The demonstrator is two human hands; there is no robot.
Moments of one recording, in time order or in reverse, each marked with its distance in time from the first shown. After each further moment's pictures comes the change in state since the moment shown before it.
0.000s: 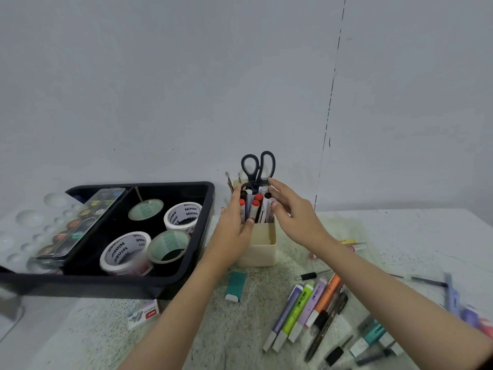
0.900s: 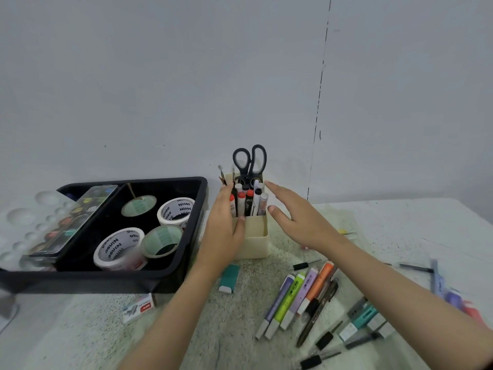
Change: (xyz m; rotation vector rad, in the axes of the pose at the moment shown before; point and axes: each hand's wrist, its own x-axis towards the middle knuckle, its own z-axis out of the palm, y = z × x) left_hand -0.019 0.013 0.005 0.109 0.163 0.142; right_hand -0.016 0.013 -0.020 -0.355 -0.141 -0.078
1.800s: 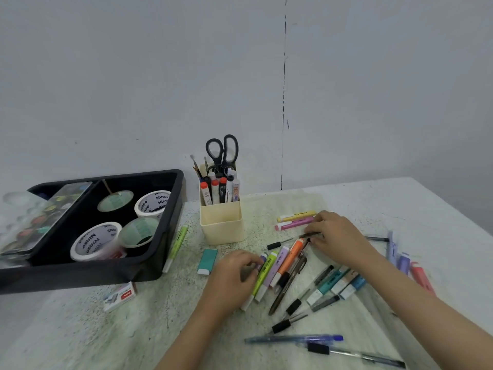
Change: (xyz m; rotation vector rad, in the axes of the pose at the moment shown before) left_hand -0.095 0.016 0.041 0.197 -0.350 0.008; right_hand -0.107 0.058 -0.037 -0.531 -0.107 0.251
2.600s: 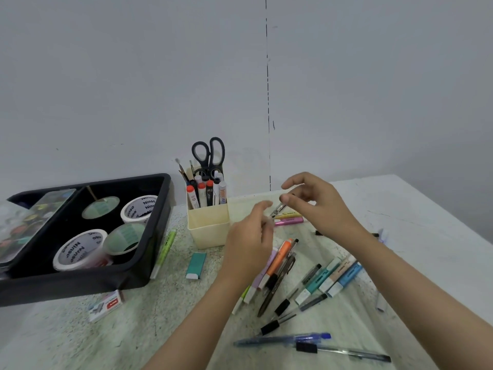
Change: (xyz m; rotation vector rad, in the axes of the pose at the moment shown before) left_hand 0.055 0.061 0.004 -0.100 0.185 0.074; right_hand -0.001 -0.040 -0.066 1.009 0.307 -0.040
